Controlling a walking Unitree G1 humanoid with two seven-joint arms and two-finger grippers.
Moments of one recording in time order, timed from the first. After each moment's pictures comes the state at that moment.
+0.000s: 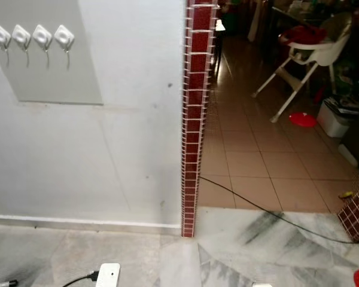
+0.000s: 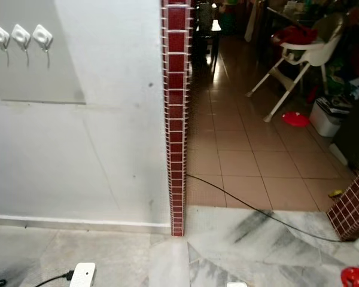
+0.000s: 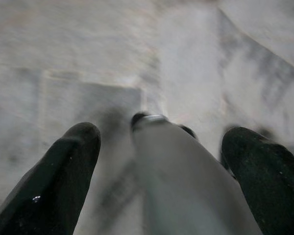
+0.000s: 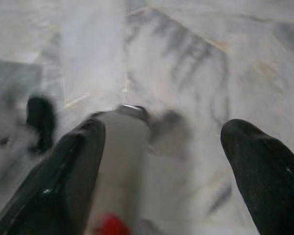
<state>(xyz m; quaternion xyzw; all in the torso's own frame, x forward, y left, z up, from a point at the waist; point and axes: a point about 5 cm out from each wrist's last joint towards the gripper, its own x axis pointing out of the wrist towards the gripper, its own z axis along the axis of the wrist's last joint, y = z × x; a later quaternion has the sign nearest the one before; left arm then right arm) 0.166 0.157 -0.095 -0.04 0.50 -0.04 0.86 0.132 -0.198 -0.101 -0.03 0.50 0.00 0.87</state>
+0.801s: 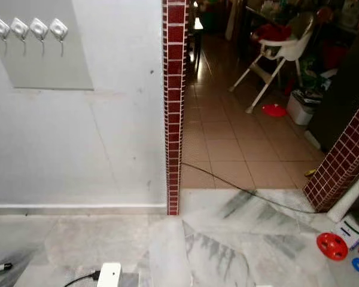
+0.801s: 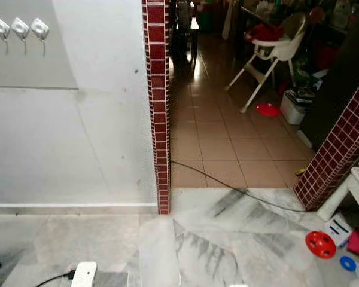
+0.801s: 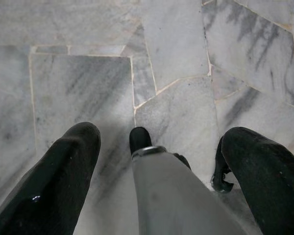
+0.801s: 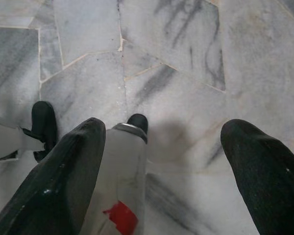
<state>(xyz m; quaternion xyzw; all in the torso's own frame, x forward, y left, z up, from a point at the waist) 0.172 0.167 -0.091 -0.03 0.49 -0.03 0.87 0.132 -0.191 -0.103 -0.02 0.50 0.01 0.87</state>
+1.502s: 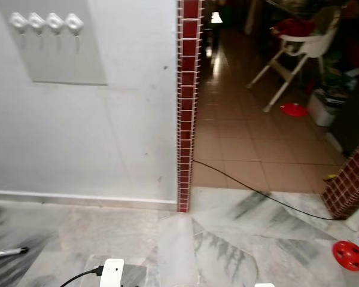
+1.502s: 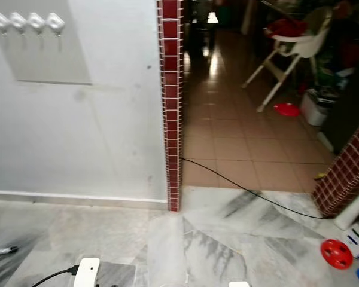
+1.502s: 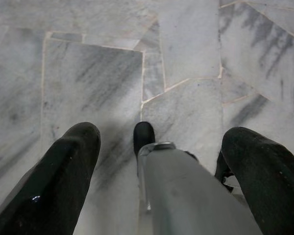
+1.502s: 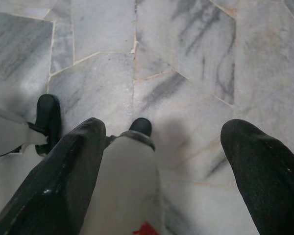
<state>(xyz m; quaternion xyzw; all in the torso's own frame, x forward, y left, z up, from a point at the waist) 0.176 0.166 -0.090 -0.03 0.48 -0.03 0.87 0.136 -0.190 -0.102 -0.02 0.49 0.01 0.87</state>
